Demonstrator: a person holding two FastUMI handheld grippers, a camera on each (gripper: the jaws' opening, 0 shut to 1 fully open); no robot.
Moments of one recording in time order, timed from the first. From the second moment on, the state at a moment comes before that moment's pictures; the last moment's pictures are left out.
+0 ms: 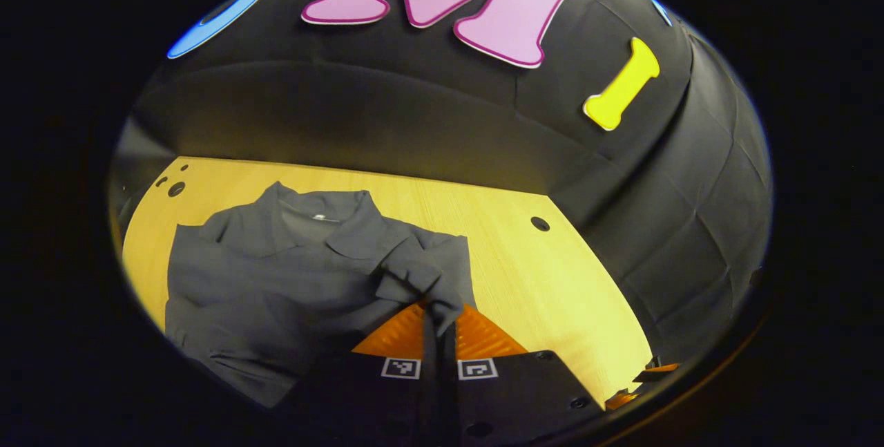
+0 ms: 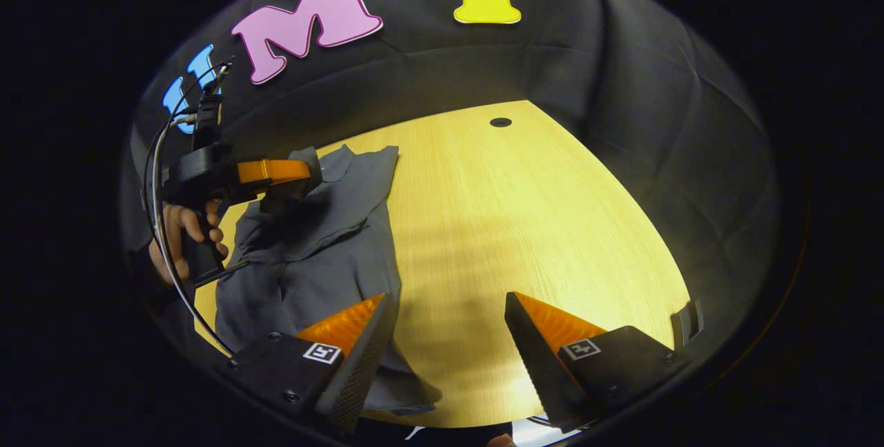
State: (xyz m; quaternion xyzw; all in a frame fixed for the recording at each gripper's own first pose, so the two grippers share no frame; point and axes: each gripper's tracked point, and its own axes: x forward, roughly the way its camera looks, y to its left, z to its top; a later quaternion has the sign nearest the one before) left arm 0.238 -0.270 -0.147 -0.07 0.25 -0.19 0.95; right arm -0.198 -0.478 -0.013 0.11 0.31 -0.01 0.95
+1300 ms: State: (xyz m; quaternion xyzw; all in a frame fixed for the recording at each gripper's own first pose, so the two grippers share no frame) left arm 0.029 0.025 -0.229 0.03 0.31 -0.09 0.95; right arm -0.228 -0.366 -0.077 0.14 0.45 0.06 0.88
